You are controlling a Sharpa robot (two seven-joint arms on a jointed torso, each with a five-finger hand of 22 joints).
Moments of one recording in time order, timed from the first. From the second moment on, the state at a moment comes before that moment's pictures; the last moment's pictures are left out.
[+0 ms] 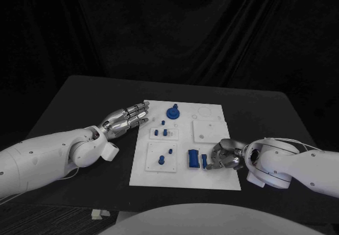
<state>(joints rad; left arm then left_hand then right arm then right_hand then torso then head) 1.09 -0.85 -0.22 1.33 -0.22 0.17 0.52 1.43 0.25 -0.23 0.23 0.47 0.14 0.03 0.04 0.02 0.00 0.16 0.06 0.01 0.00 0.17 0.00 0.00 0.16 0.00 0.27 0.01 0.00 1.08 -1.02 -0.25 1.79 -1.07 -0.20 -0.38 1.24 -0.07 0.04 0.21 0.07 0.78 0.01 0.92 1.18 1.47 -0.05 1.57 1.31 1.46 -0.10 1.57 1.31 0.08 1.44 0.01 1.12 1.31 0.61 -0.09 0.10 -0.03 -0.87</state>
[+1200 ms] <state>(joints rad) 1.11 -0.88 -0.22 1.41 -0.22 0.00 0.65 1.45 0.22 -0.27 0.29 0.38 0.13 -0.08 0.02 0.02 0.00 0.04 0.10 0.02 0.00 0.05 0.00 0.00 0.16 0.00 0.17 0.00 0.00 1.14 -1.10 -0.25 1.68 -0.67 -0.69 0.34 1.08 0.01 -0.19 0.29 0.21 0.65 0.14 0.26 0.32 0.64 0.20 0.30 0.43 0.73 0.18 0.21 0.24 0.14 0.66 0.24 0.06 0.68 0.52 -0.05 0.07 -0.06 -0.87</state>
